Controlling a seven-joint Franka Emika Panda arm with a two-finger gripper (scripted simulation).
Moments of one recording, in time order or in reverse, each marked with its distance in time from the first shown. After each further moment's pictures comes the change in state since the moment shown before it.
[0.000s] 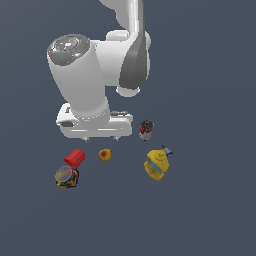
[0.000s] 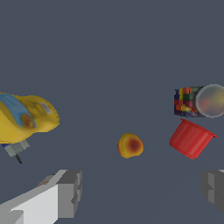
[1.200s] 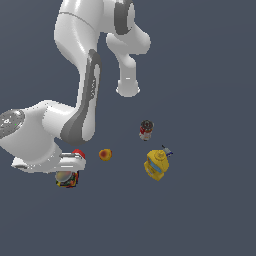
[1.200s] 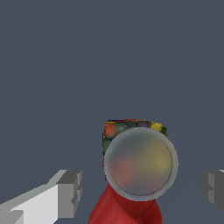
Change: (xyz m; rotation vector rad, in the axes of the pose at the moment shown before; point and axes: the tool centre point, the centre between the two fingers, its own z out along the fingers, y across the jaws) arm 0.065 0.169 0.119 -0.021 0.049 -0.019
